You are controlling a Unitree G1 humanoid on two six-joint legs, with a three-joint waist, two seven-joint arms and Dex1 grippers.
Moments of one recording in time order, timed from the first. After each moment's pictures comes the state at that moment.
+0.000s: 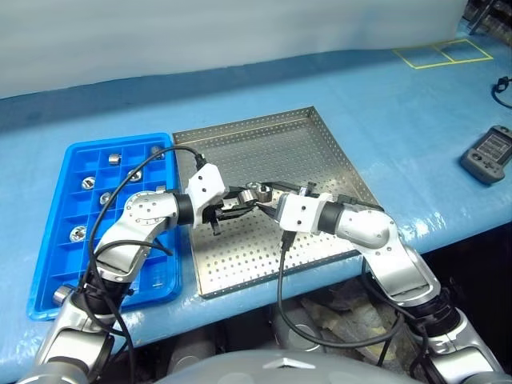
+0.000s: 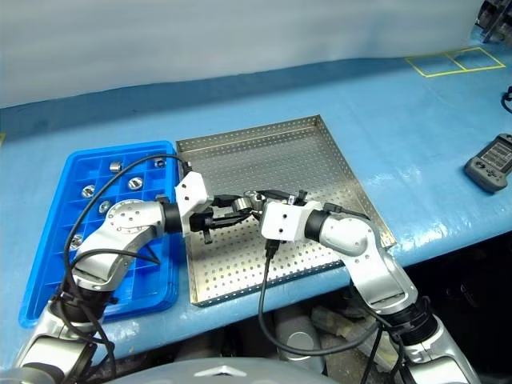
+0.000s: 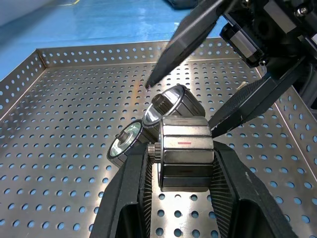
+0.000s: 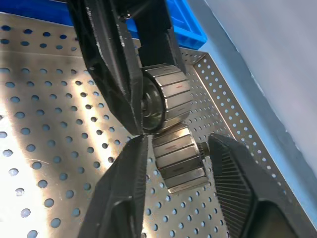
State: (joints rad) left arm -0.32 0.51 -0.22 -0.30 -0.25 0.50 -0.87; right arm -0.24 -0.52 0.34 -0.43 -0.21 0.18 0.75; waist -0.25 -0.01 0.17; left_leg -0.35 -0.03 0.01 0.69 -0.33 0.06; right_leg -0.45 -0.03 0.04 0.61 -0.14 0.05
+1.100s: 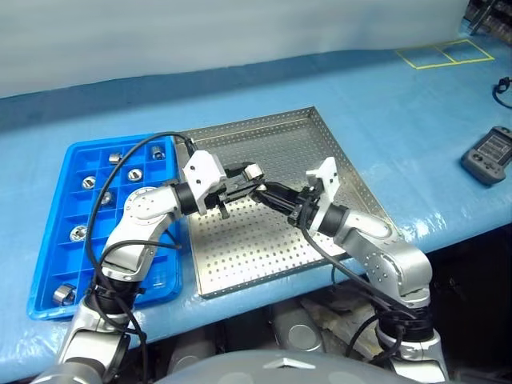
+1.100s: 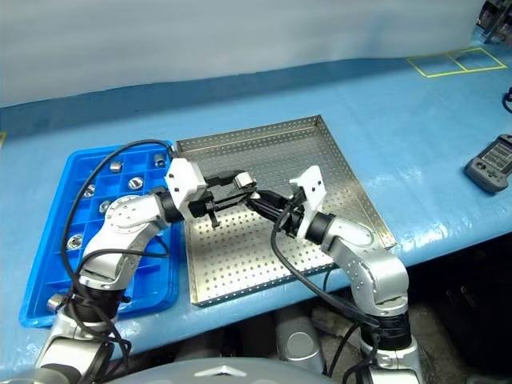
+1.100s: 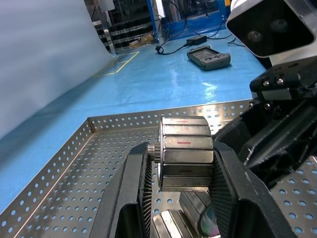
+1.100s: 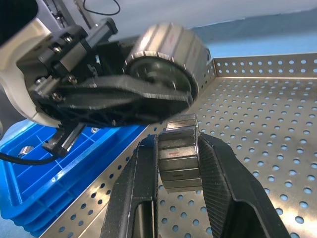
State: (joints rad) left arm -0.32 0.40 -0.14 -0.29 -0.26 0.29 -0.78; right arm -0.18 -0.19 0.01 -0.47 0.48 0.82 0.65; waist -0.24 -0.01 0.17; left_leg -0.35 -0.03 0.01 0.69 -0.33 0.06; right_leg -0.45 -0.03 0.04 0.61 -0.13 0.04
